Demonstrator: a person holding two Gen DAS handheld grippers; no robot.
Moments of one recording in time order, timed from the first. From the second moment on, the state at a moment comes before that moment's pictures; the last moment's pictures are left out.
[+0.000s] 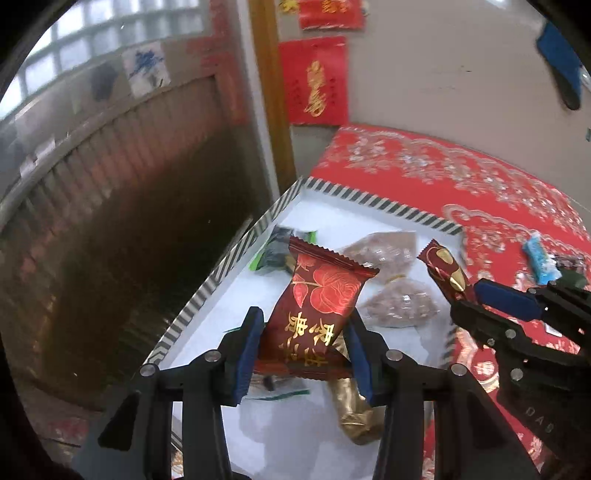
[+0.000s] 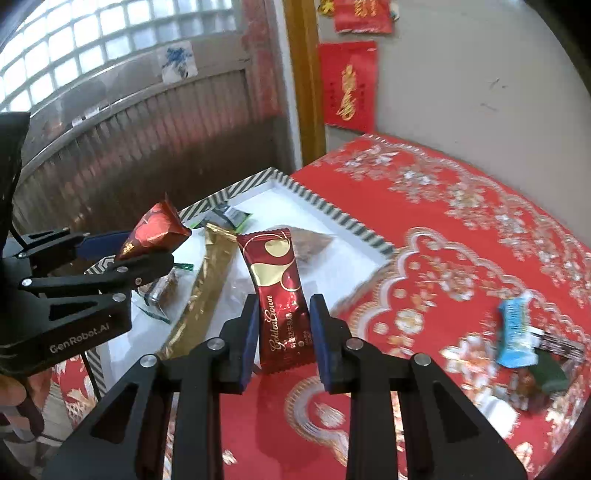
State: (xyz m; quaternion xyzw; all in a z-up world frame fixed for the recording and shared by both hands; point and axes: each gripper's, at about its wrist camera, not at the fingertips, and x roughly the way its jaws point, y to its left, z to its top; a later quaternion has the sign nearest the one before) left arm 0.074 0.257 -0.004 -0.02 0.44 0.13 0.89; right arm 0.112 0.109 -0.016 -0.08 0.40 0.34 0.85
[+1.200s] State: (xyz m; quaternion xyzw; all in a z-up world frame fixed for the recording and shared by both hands) left arm 0.072 0.278 -0.044 -0.05 0.45 0.17 0.88; right arm 0.116 0.157 -0.066 -0.05 0.45 0.38 0.81
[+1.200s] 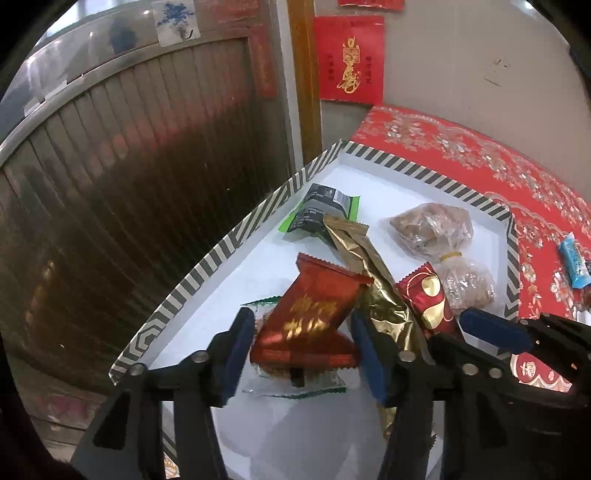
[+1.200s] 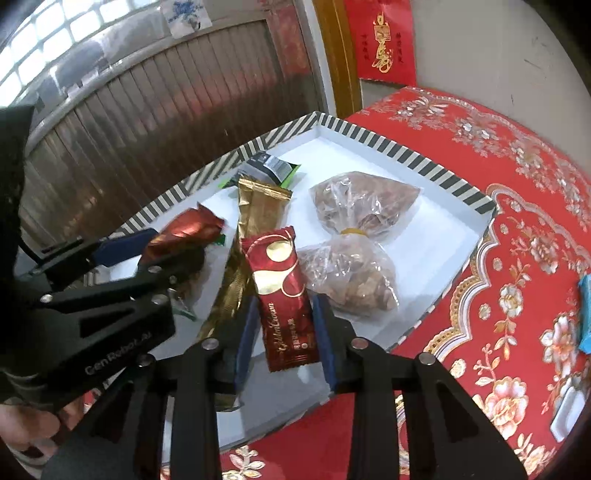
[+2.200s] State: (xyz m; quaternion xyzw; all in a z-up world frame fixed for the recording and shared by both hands) left arm -0.046 0.058 0.042 0.08 0.13 0.05 0.99; right arm 0.018 -0.070 0.012 -0.08 0.29 0.22 0.93
